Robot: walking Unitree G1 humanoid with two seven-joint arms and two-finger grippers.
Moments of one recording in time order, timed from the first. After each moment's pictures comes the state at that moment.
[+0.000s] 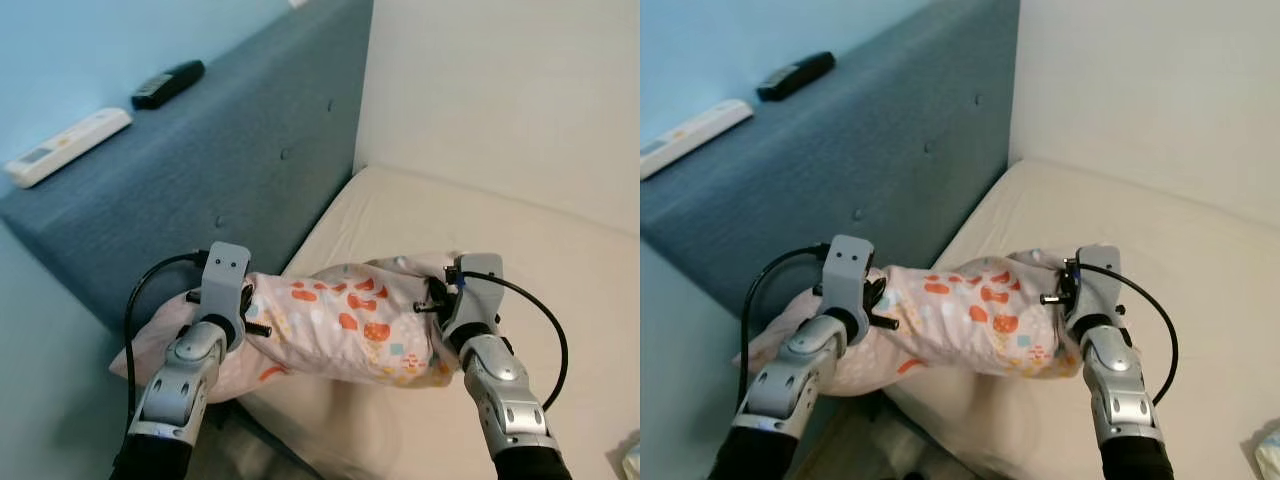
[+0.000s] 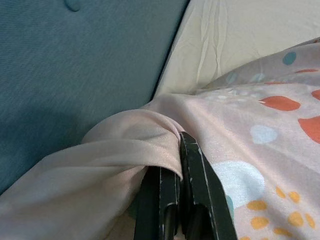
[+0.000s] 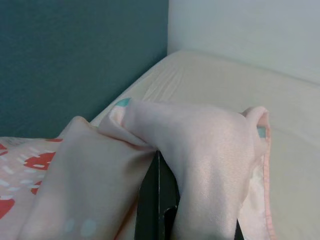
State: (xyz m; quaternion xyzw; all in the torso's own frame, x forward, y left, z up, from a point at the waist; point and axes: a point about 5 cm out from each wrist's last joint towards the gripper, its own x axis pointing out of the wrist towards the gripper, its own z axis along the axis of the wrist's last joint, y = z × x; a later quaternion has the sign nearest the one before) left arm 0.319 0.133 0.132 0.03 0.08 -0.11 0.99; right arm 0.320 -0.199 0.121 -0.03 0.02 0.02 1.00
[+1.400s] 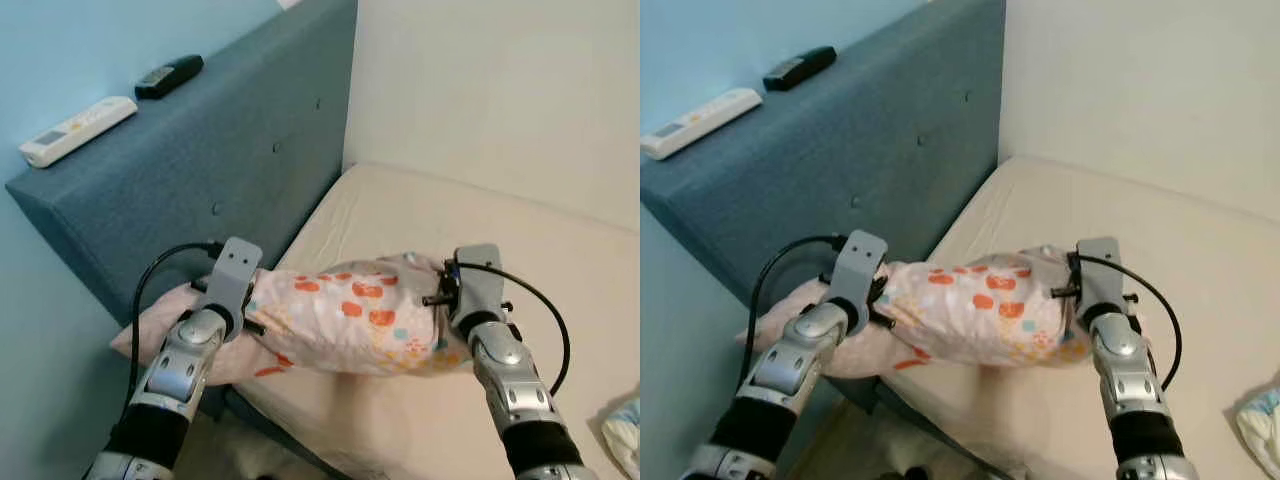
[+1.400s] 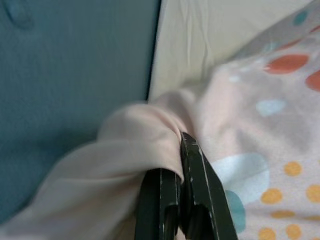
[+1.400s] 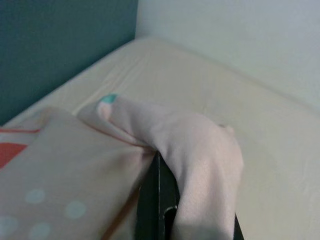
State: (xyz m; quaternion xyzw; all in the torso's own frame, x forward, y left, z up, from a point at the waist) left arm 0.357 0.132 0.142 0.14 0.09 -0.13 0.98; right arm 0.360 -0.231 0.138 -0.12 0.04 -0.03 0.99
